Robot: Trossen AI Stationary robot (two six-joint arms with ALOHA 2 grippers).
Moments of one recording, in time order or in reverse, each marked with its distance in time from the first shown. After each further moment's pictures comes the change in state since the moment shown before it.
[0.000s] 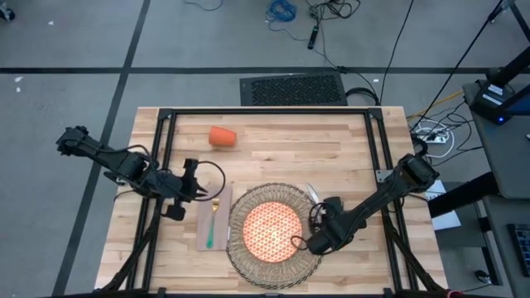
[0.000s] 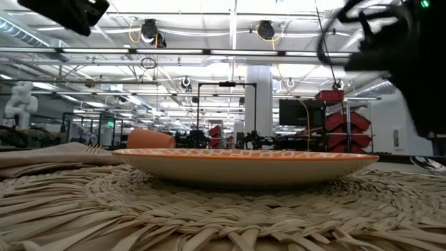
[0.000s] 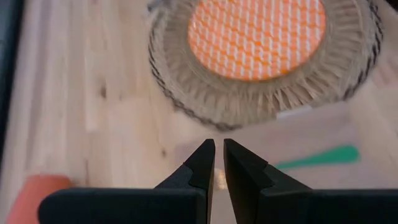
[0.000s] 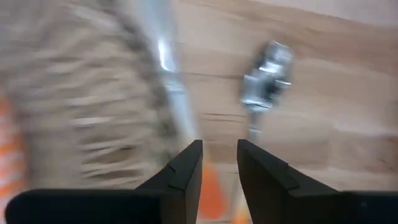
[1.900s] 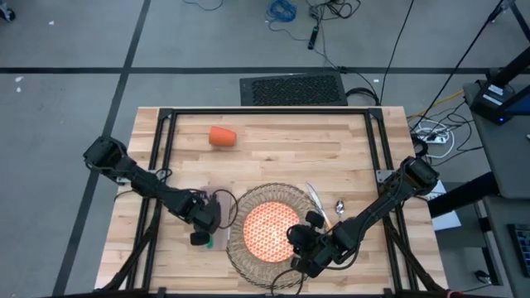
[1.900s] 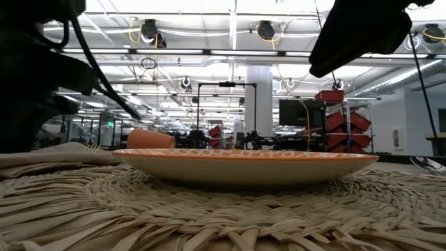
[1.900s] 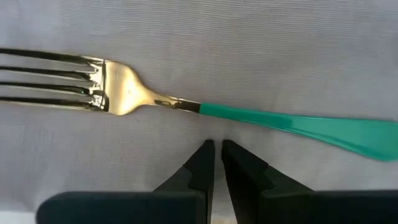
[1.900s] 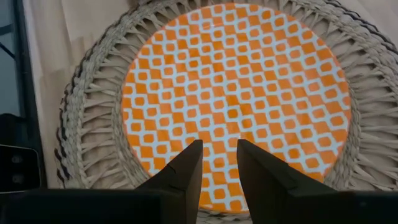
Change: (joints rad) left arm -0.089 0.675 -0.130 0.191 0.254 -0.654; right arm 0.068 0.003 0.074 0.660 0.333 -1.120
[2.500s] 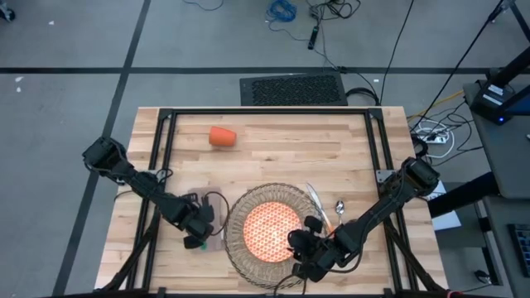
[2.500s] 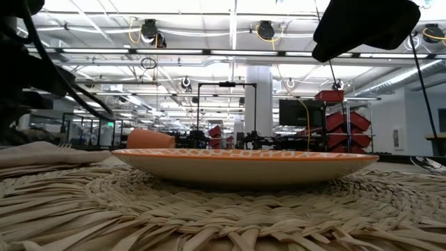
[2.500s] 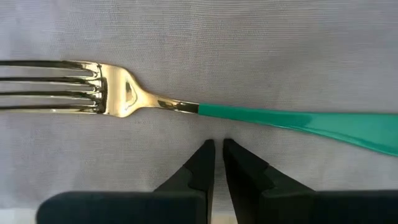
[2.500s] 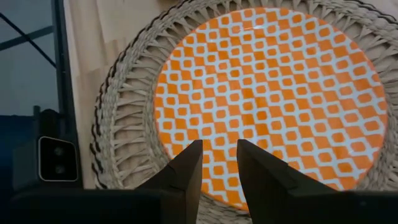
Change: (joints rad) left arm -0.096 0.001 0.000 -0.123 -0.009 -0.159; right arm 0.024 0.000 0.000 0.073 -0.018 -0.024
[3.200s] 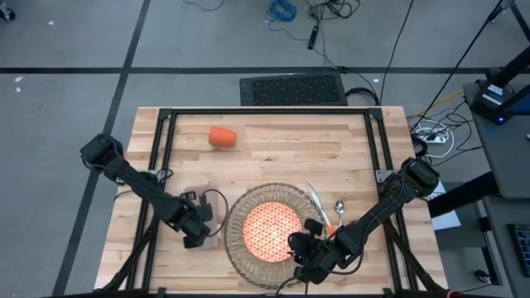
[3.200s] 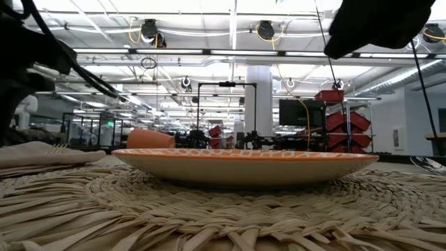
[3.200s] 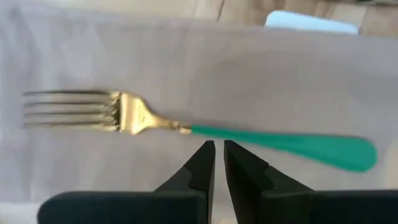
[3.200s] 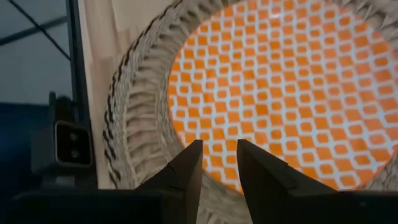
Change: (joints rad) left arm -0.031 -0.091 0.056 -0.079 -0.102 -0.056; right arm 0.016 0.000 0.000 0.011 -0.036 -0.005
